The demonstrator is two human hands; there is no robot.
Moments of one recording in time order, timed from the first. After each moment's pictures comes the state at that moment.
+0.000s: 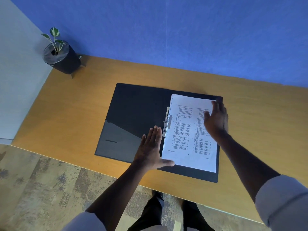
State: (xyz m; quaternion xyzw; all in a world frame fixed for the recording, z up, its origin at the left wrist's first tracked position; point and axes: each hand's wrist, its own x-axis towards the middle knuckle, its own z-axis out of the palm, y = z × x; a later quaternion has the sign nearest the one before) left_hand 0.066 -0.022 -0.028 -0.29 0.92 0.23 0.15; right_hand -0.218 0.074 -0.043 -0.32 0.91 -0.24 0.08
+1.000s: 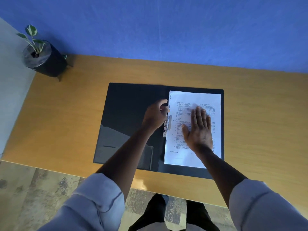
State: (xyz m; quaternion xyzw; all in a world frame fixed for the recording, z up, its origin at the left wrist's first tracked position) left_hand -0.043 -0.114 -0.016 -0.41 0.79 0.46 -0.03; right_hand -0.129 0.074 -0.085 -0.38 0.91 -0.12 0.08
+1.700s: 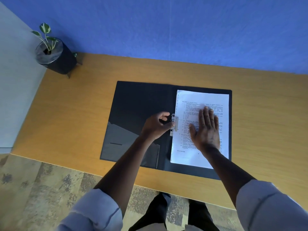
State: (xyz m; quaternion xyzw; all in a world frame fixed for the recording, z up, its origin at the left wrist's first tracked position) left_hand 0.012 -0.103 -0.018 -0.42 0.75 0.50 0.02; right_hand -0.129 0.073 -0.089 -0.38 0.91 -0.12 0.06
